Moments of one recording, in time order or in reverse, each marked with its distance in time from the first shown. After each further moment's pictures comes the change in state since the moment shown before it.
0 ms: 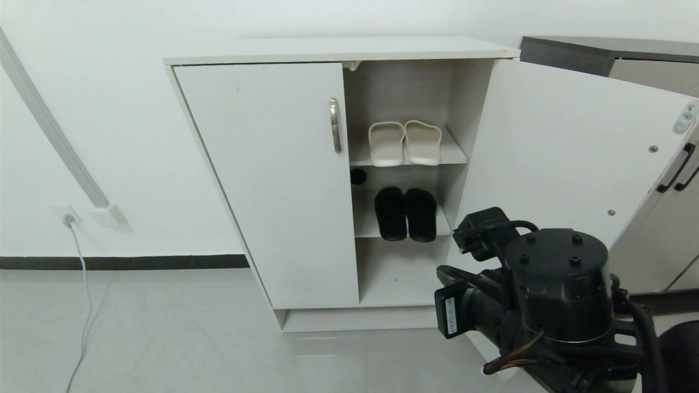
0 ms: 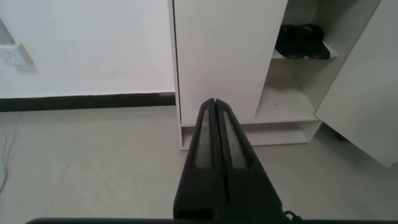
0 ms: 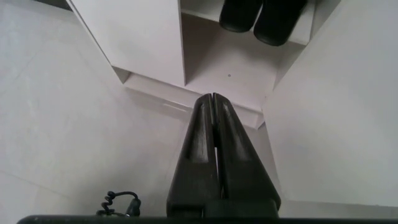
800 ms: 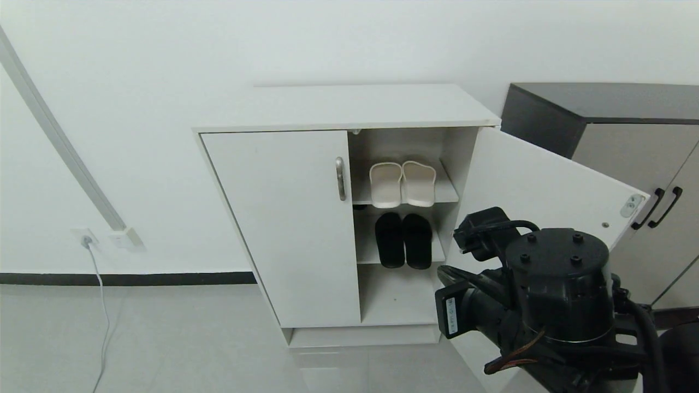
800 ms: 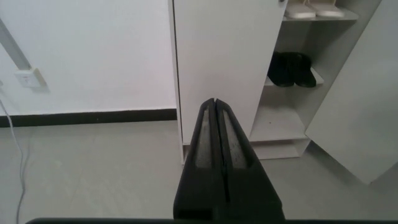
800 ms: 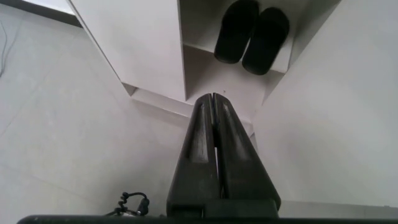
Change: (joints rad) left arm 0.000 0.000 0.001 0.002 0.000 0.000; right arm -0.001 -0.002 0.001 0.003 0.000 -0.002
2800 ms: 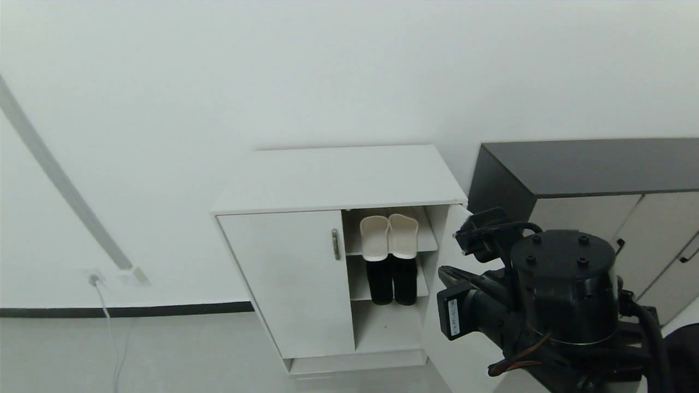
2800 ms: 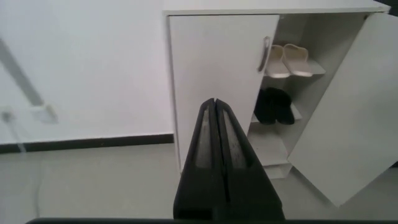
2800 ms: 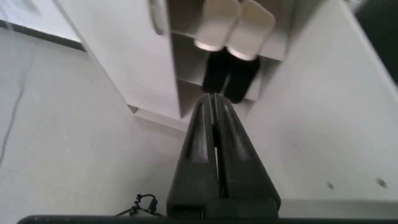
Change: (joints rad) left arm 0.000 0.000 0.000 0.000 0.000 0.000; right arm -0.011 -0.009 0.016 -0.018 0.001 -0.015
